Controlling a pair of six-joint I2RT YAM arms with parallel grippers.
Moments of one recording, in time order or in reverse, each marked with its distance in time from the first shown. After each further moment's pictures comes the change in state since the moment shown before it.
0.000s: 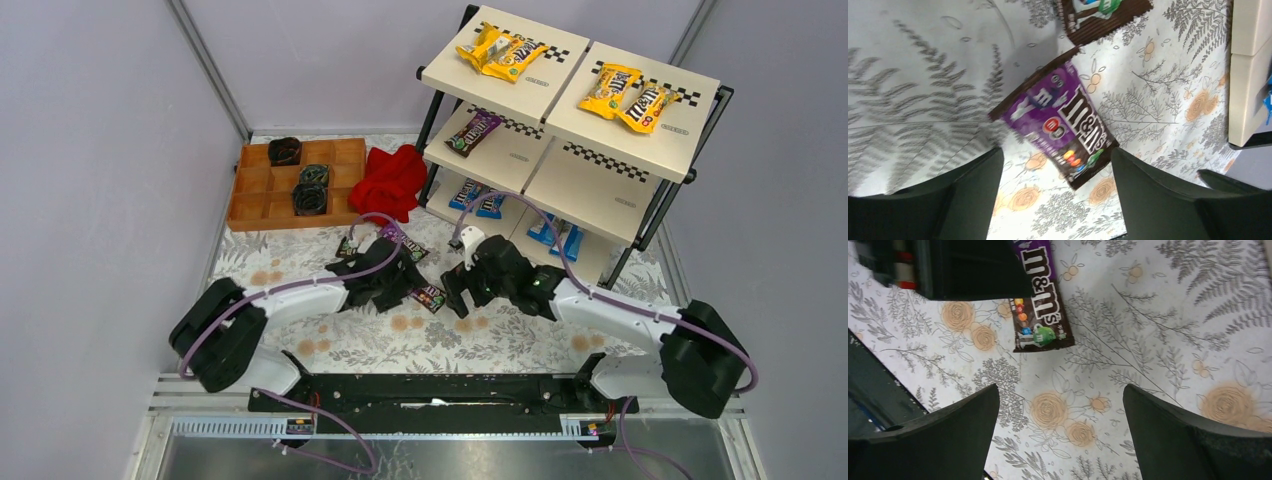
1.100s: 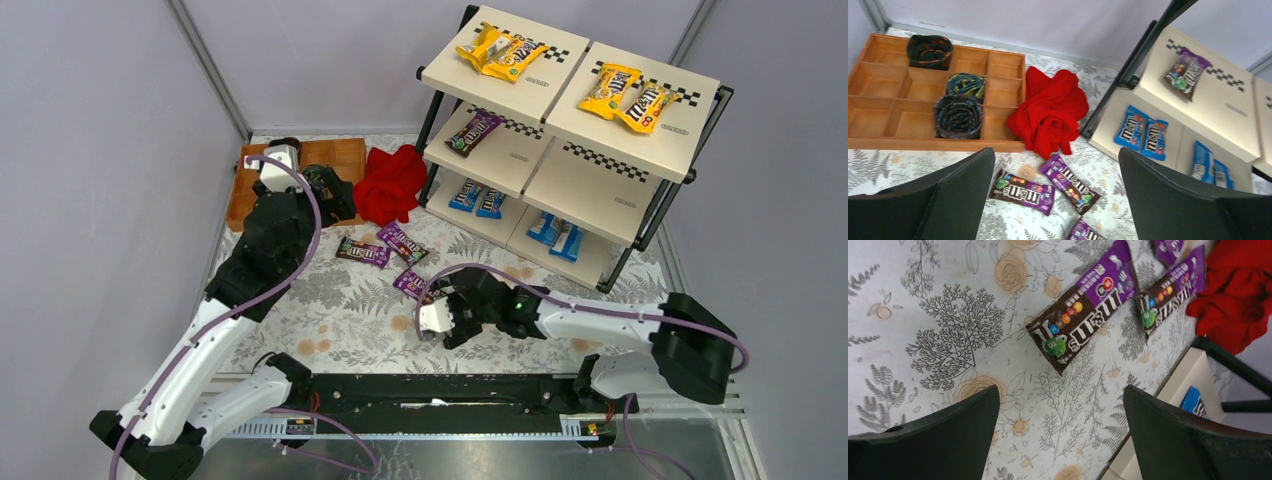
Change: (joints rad) left arm 0.206 -0.592 0.399 -0.217 -0.378 0.864; right arm 0.208 -0.009 -0.047 0.029 0.032 -1.069
